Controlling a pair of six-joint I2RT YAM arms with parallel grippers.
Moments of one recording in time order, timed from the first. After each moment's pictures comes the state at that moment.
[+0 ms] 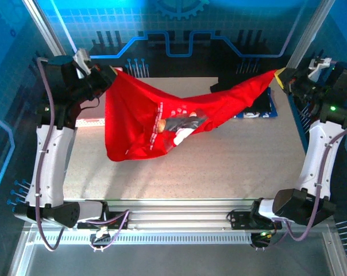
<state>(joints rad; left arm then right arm) -0.02 1.30 1.75 -0.73 0.38 -0.78 -0.43 1.32 1.65 -0.67 -0.91 0.87</state>
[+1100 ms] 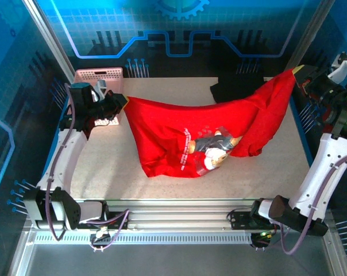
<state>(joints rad) 0.05 1.29 1.19 -0.37 0.63 -0.88 -0.52 1.28 1.92 -0.97 -0.79 0.71</state>
